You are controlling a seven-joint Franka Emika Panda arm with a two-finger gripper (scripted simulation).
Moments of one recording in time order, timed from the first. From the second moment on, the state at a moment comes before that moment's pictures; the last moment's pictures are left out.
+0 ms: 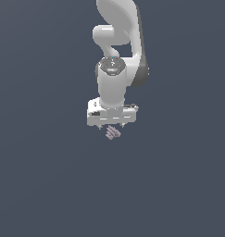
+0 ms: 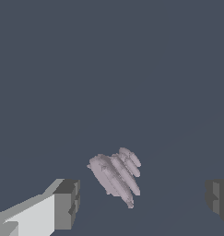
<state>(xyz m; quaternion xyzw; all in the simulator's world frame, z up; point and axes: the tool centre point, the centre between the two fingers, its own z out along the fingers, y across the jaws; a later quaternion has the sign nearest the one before) -0.007 -0.003 0.161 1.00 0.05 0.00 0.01</state>
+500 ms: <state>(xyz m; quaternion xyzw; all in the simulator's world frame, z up) -0.019 -0.003 0.139 0.99 0.16 0.00 0.01</state>
